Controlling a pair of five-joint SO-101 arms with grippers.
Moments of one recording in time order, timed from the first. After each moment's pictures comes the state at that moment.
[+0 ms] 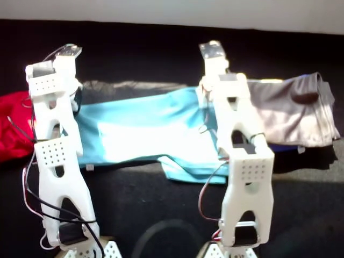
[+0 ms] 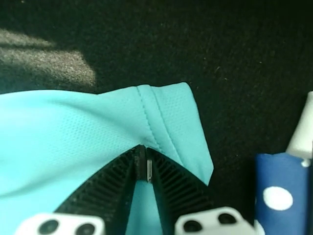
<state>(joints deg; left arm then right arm) -23.8 72.0 -79.7 97.1 -21.4 -9.1 43.3 -26.7 58.1 10.8</state>
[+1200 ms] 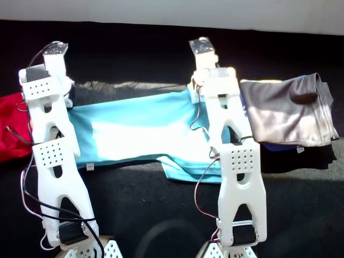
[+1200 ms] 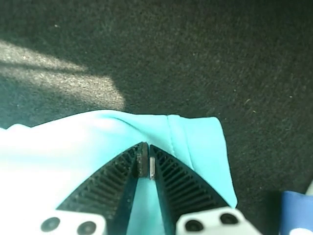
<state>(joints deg) -26.0 75.9 -85.0 94.0 -16.7 -11.3 57.1 -48.8 66.1 10.8</state>
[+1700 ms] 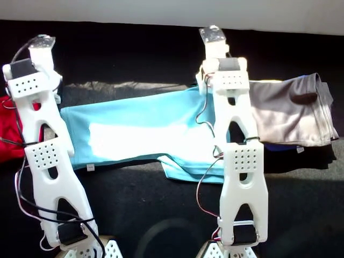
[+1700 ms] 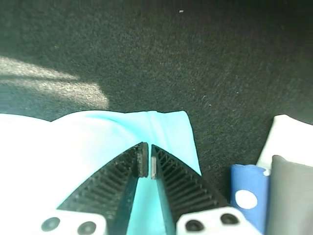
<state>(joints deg) -26.3 65.8 -85.2 99.8 -16.7 -9.7 56.0 -64.2 79.6 10.8</state>
